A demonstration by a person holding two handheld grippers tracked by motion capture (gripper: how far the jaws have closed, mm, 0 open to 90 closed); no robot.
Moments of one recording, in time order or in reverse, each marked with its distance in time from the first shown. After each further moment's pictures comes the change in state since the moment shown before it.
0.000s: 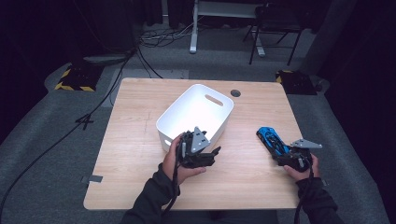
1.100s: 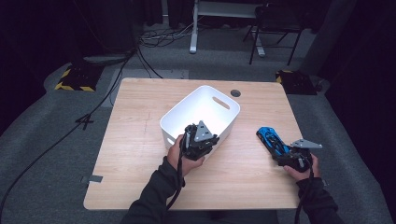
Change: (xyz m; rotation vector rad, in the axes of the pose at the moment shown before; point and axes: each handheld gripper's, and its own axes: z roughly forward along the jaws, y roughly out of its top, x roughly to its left) left arm 0.016 0.005 0.017 0.034 -0.142 -0.006; right arm 0.000 0.000 0.000 0.000 0.002 0.003
